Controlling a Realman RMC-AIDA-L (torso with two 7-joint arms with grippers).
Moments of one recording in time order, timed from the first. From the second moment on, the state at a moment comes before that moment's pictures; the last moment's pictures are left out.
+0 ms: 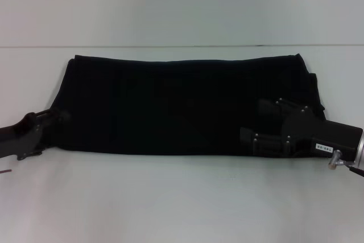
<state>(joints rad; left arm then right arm) -0.51 -1.97 0.43 0.46 2.18 1.16 -2.47 0.57 2.09 -0.58 -0.43 -1.92 -1.40 1.07</state>
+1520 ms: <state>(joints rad) -0.52 -1.99 0.40 0.48 2.16 1.09 -2.41 0.57 2.09 -0.66 -0.44 -1.95 -1.39 0.98</state>
